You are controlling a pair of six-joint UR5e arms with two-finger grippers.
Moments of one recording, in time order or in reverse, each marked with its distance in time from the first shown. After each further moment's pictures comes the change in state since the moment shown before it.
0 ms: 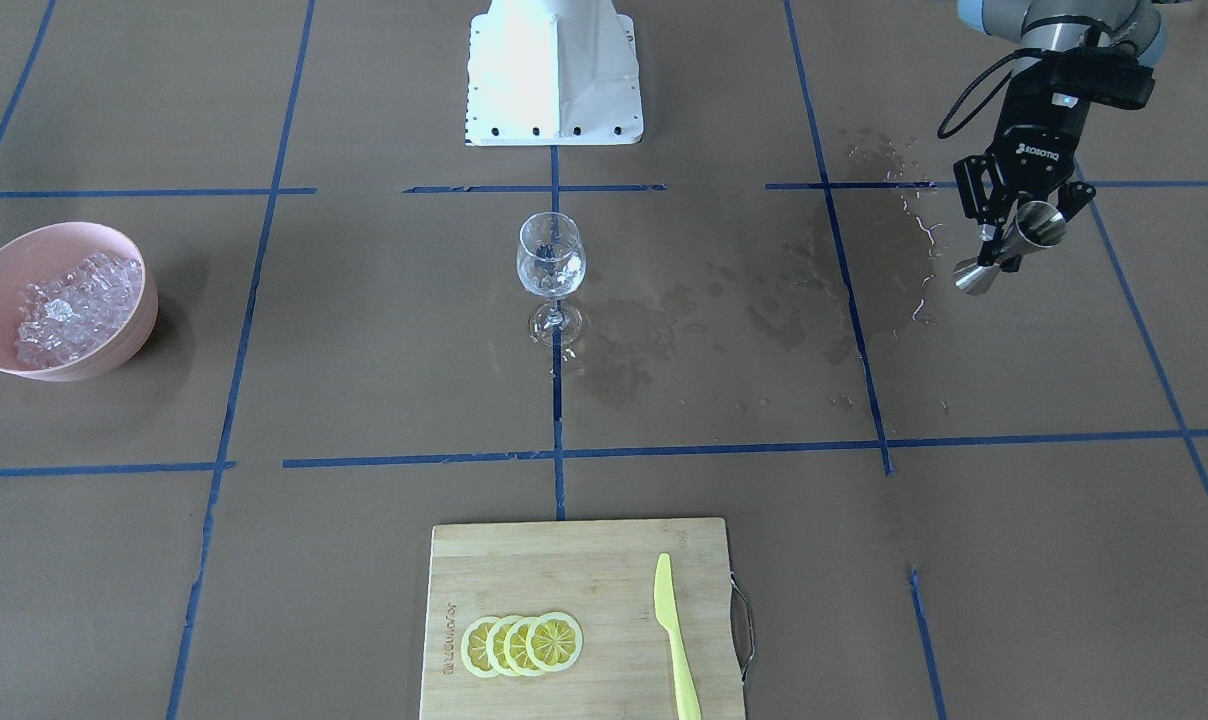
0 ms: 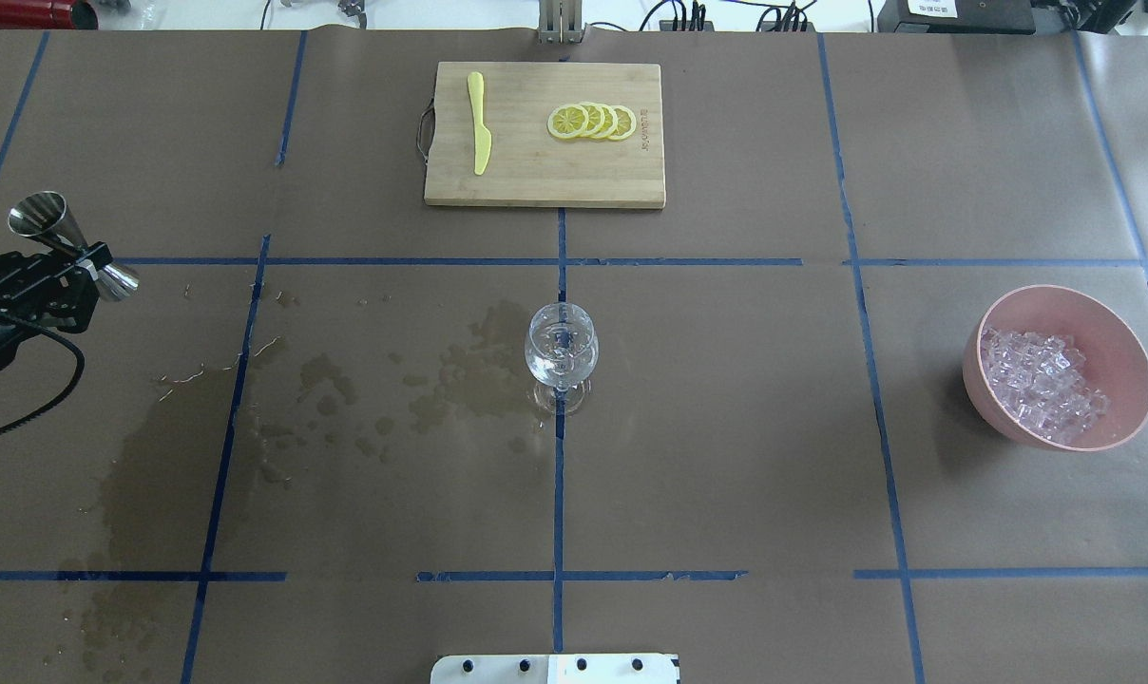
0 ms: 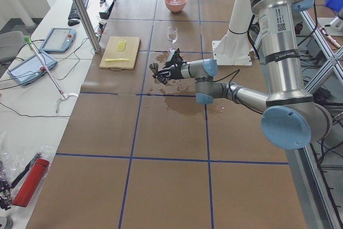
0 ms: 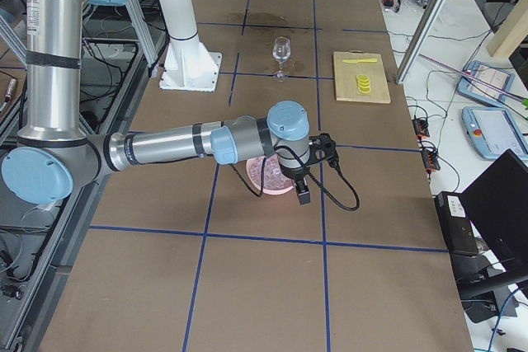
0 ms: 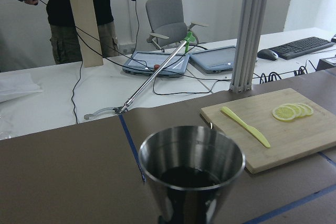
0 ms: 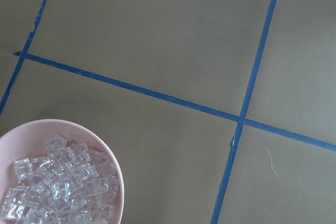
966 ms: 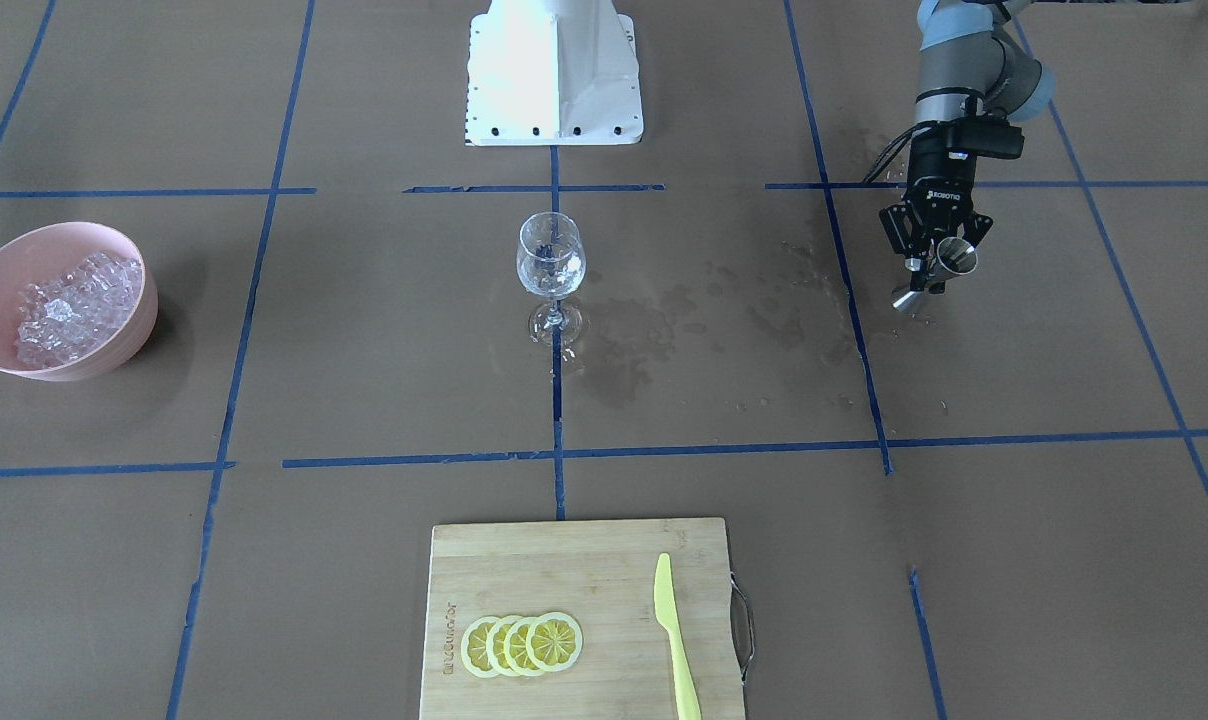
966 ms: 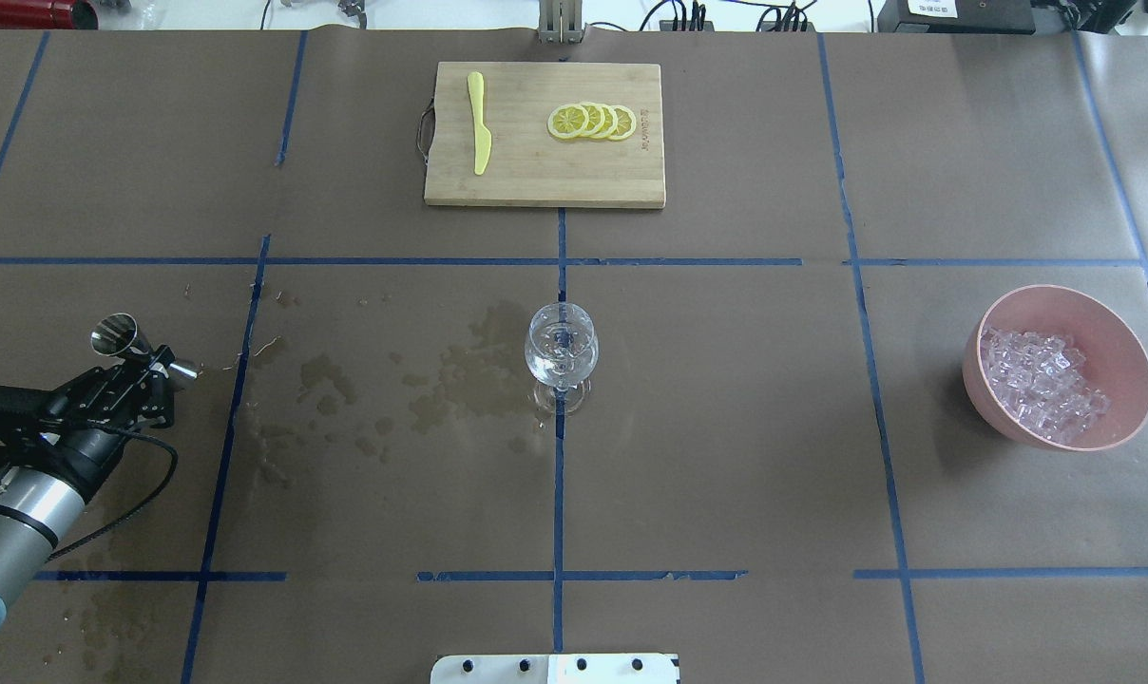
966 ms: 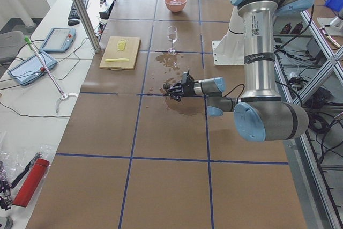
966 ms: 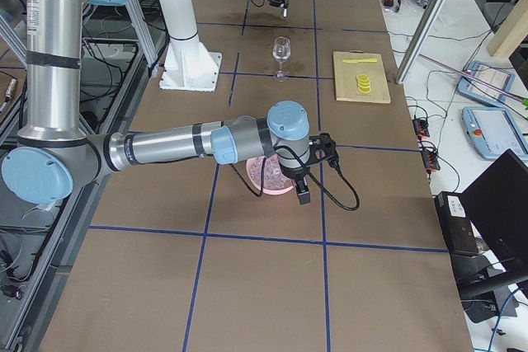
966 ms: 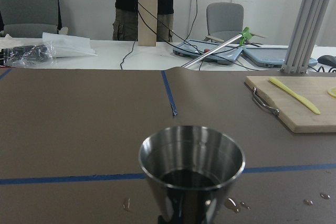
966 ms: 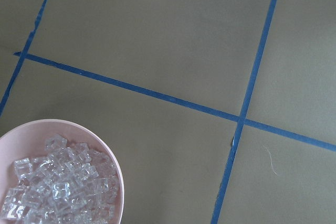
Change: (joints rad) left arm 0.303 -0.079 0.250 0.001 0.387 -0.233; right arm 0.000 0.000 0.000 0.000 0.000 0.000
